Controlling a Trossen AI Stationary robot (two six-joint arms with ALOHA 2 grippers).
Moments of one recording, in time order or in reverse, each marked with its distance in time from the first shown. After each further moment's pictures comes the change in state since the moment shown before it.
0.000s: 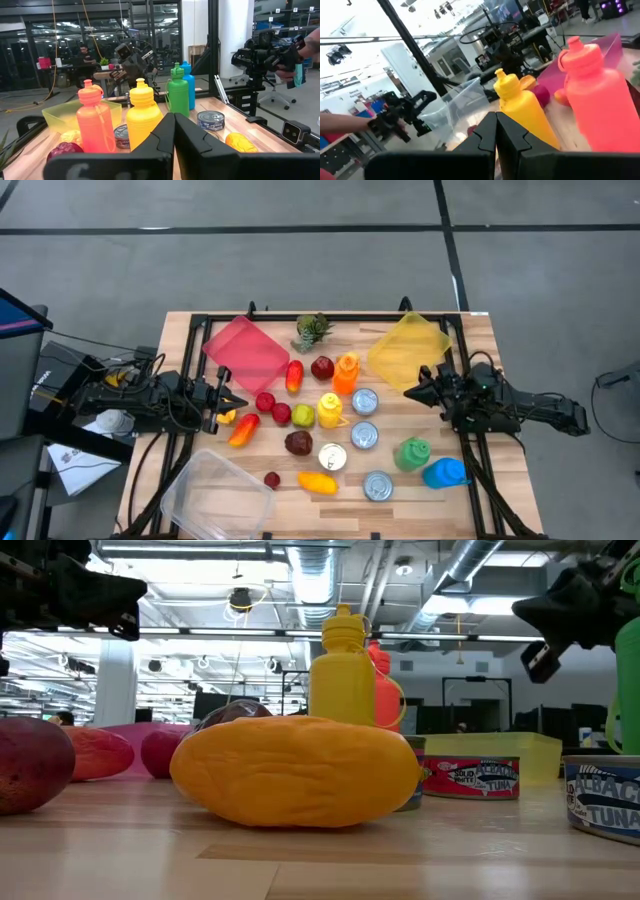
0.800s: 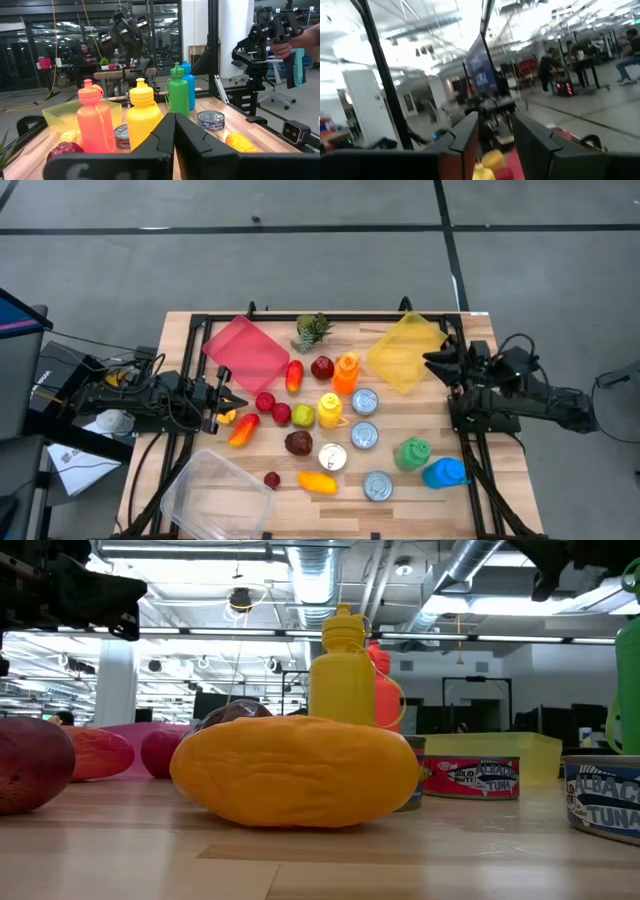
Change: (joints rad) left arm 0.000 0.000 0.000 -0.001 0.000 0.000; right arm -0.002 0.124 0.344 -0.046 0.228 -0.248
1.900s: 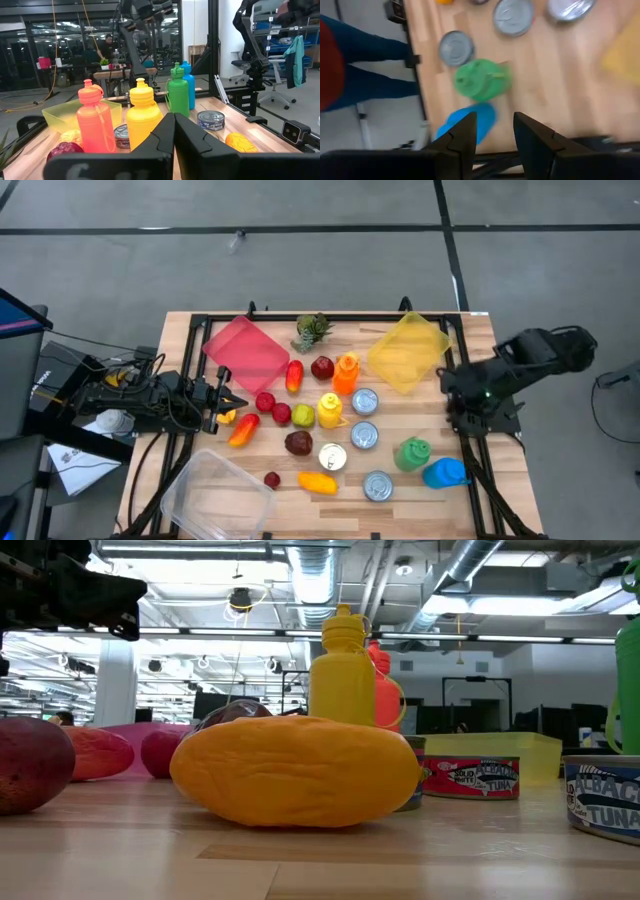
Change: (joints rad) left arm 0.000 0.000 0.000 0.000 0.000 0.000; right arm 0.634 0.900 1.143 -1.643 0.014 0.397
